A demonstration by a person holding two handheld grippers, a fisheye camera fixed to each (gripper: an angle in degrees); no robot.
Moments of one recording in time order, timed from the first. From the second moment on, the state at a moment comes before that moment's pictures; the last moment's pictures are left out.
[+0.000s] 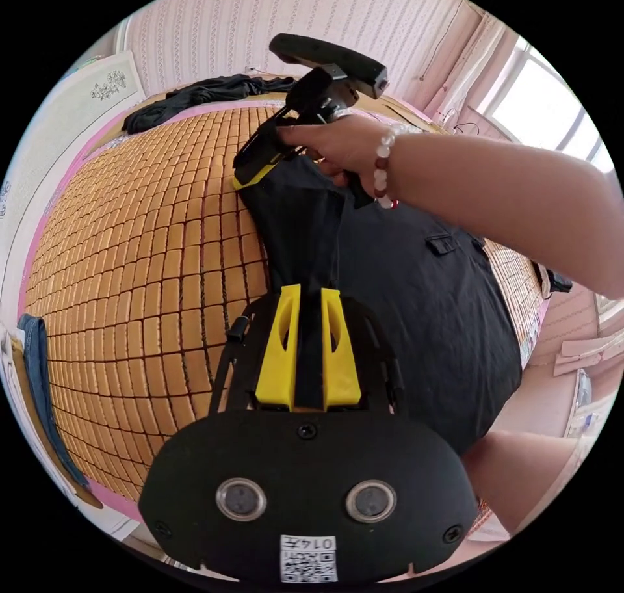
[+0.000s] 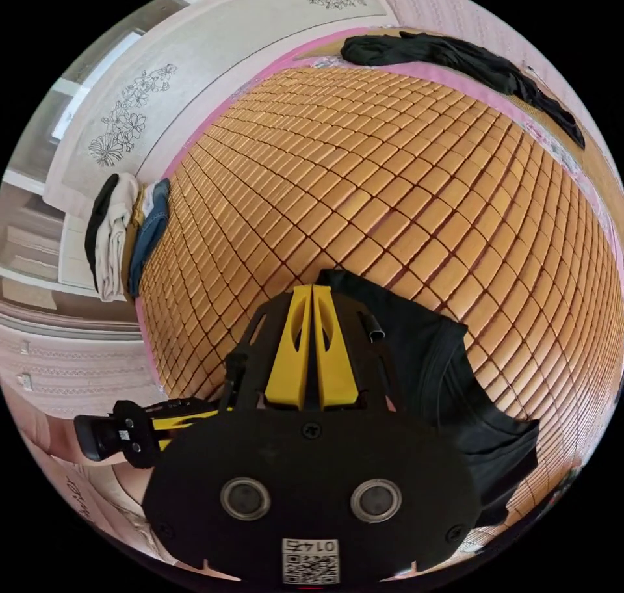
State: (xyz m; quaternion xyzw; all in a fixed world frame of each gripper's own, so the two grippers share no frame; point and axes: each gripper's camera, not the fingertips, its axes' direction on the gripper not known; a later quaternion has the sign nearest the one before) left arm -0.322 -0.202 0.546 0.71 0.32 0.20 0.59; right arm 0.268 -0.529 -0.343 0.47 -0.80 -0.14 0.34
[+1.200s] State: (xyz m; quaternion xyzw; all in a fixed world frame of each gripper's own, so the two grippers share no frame) left arm 0.134 -0.195 0.316 0.70 0.11 0.47 0.53; right arm 0.122 -0.391 0.227 0.15 -0.94 0.16 0.26
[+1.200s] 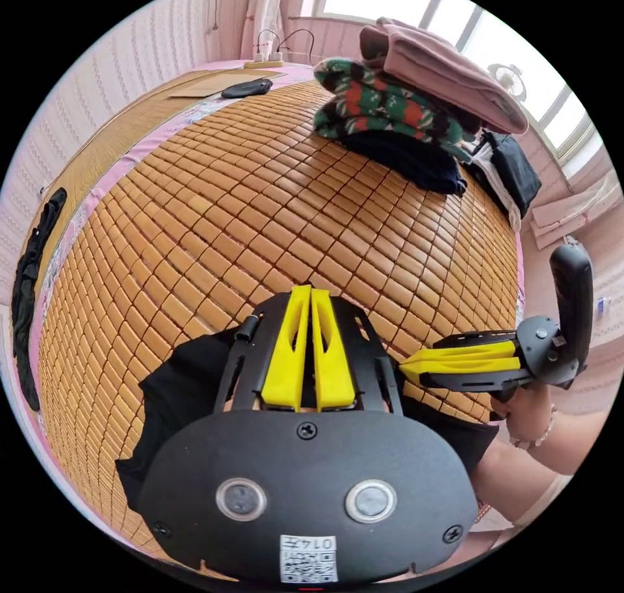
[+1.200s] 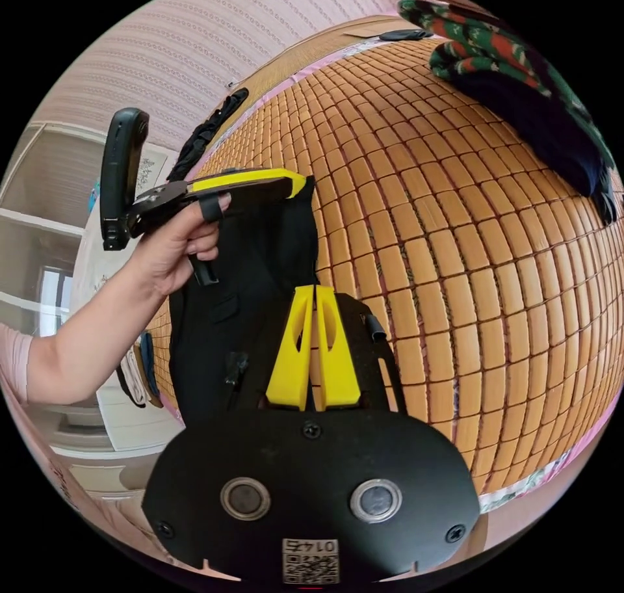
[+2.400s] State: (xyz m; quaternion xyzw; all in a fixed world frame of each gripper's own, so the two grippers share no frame) left arm -0.045 -0.271 0.489 0.75 0.23 0.37 0.49; right arm 0.232 -0.288 0.199 0.30 -0.90 0.18 0.25
